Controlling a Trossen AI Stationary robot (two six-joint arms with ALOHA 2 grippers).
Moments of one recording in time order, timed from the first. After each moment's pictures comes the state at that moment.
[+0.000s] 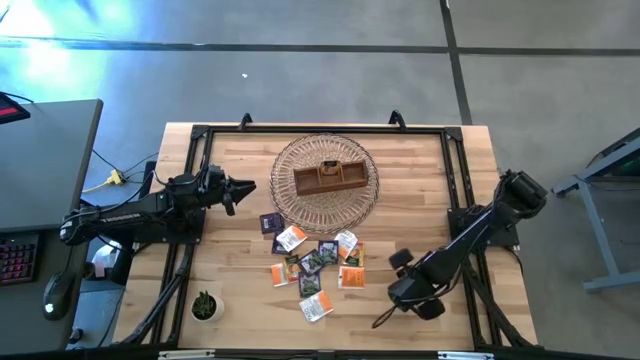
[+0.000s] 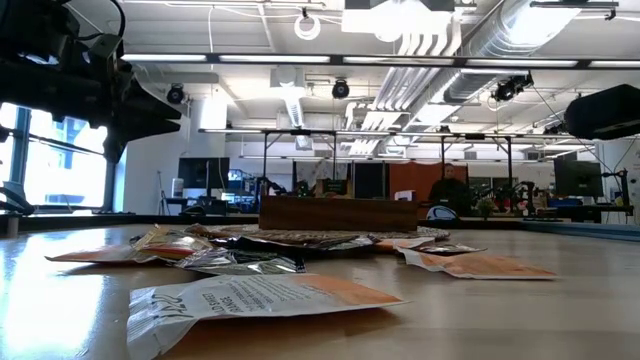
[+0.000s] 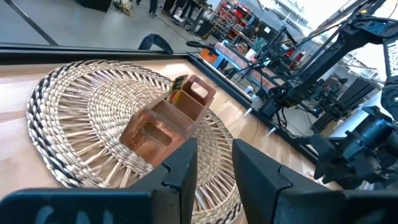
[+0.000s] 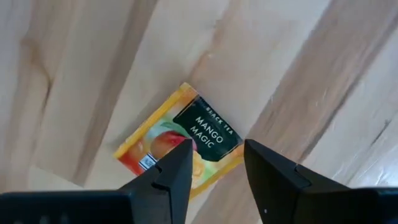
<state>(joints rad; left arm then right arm) 0.26 0.15 0.04 0.03 -0.09 -0.59 0.70 1.64 0.97 -0.77 -0.07 0.22</state>
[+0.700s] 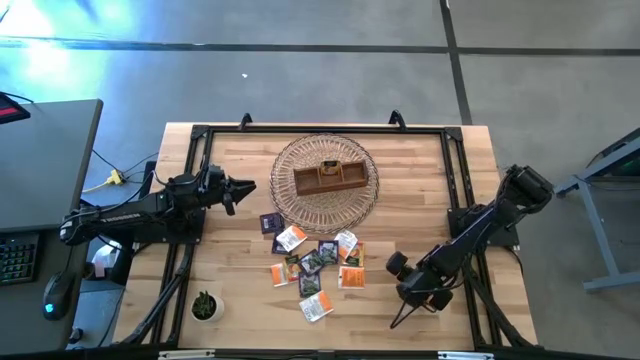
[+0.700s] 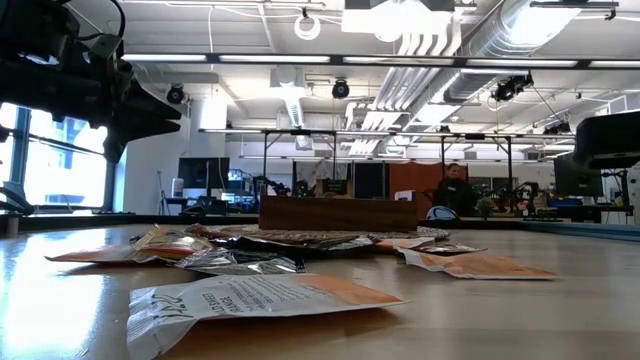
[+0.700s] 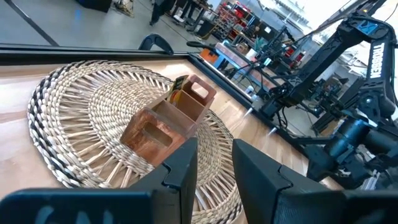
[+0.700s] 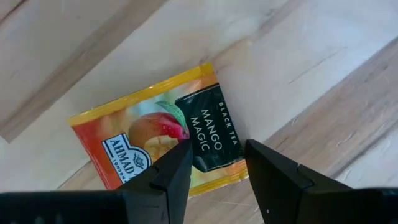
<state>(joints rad) 0.26 0.15 0.04 0.03 -0.10 -0.58 0.70 1.63 0.72 -0.47 -0.03 -0.17</state>
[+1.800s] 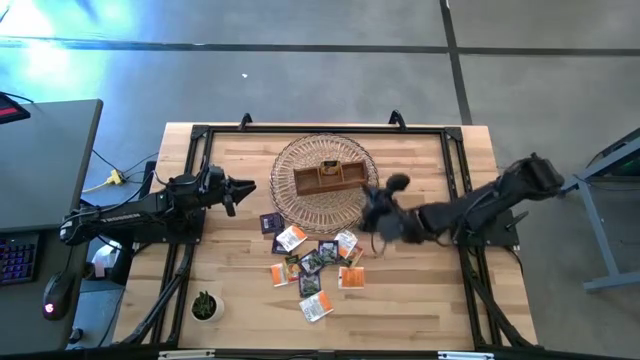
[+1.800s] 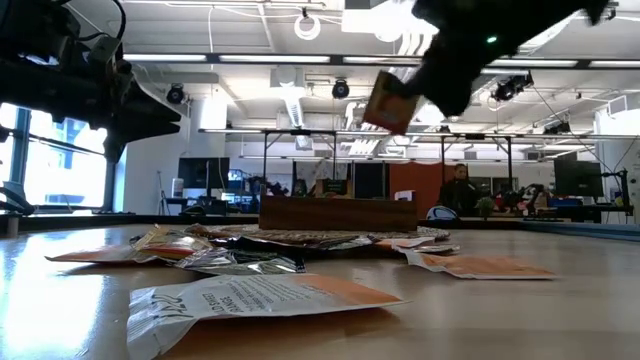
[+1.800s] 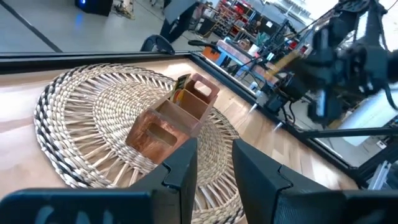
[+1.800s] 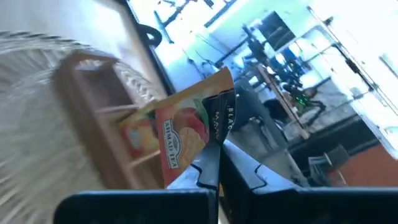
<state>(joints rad) 0.26 0.15 0.04 0.02 -0.10 -0.53 0.24 1.44 0.75 0.19 1.14 -0.33</state>
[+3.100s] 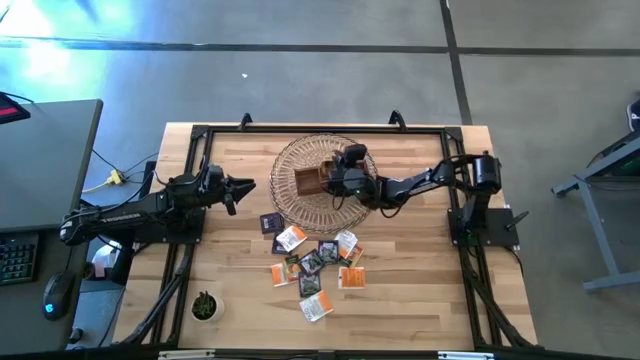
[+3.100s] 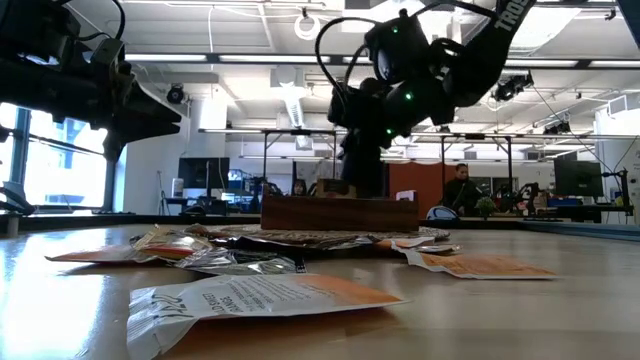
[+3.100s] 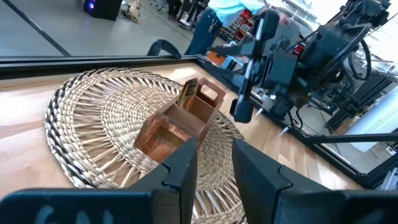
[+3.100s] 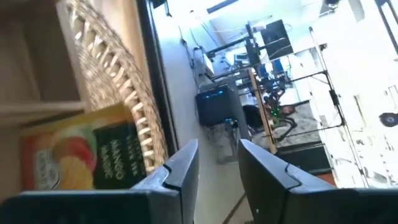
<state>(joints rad) 0.26 0.15 0.04 0.02 -0.13 -0.53 -0.13 1.87 0.90 0.68 0.86 -0.90</state>
